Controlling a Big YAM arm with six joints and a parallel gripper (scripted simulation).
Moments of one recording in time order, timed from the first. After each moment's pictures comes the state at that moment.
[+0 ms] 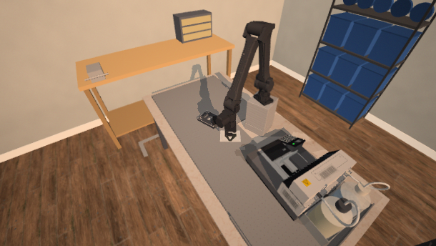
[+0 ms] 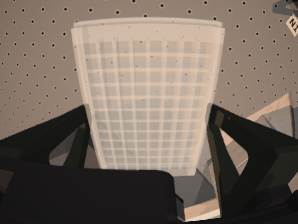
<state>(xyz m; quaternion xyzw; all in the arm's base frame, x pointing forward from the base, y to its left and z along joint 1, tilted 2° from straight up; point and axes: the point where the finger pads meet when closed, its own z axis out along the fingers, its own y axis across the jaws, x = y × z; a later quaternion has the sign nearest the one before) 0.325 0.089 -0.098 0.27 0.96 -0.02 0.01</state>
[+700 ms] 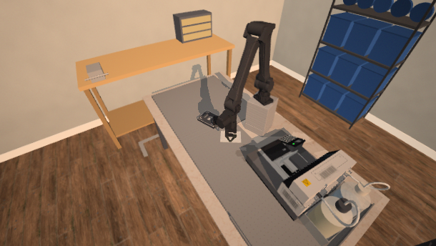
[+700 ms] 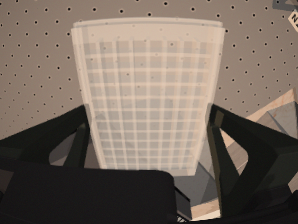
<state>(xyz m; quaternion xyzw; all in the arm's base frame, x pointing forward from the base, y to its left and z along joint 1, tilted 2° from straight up) 0.326 0.095 -0.097 0.28 0.96 -0.02 0.01</state>
